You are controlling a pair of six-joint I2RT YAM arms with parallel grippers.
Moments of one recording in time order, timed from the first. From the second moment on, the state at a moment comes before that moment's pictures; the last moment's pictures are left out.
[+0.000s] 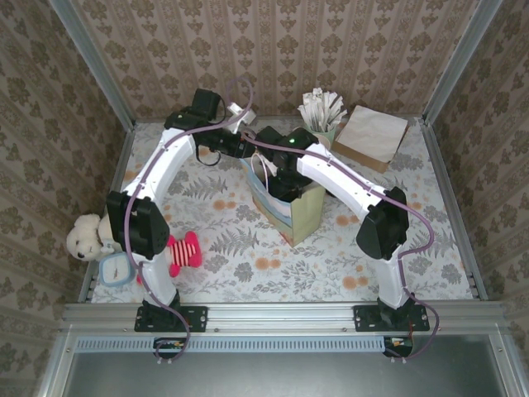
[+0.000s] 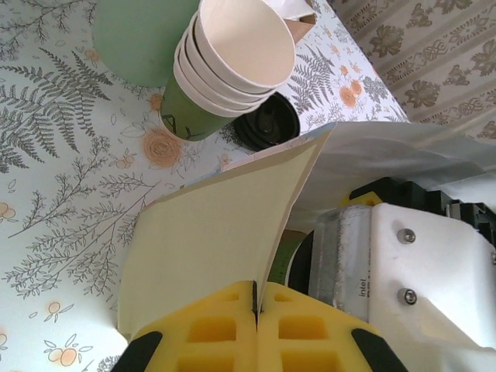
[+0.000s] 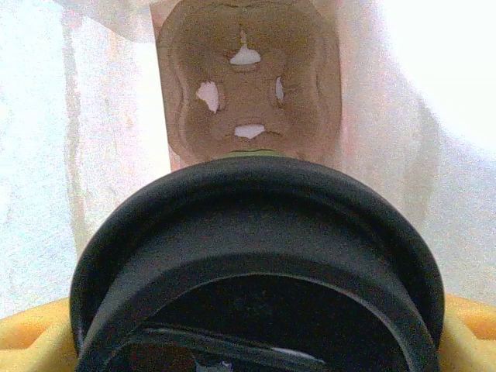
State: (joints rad) left arm -0.38 1.87 1.84 -0.94 0.76 0.08; right arm 0.70 2.04 2.04 -1.39 0.11 0.15
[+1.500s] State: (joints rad) left arm -0.36 1.85 1.81 -0.93 0.83 0.07; right arm 0.68 2.09 2.13 -1.40 0.07 0.08
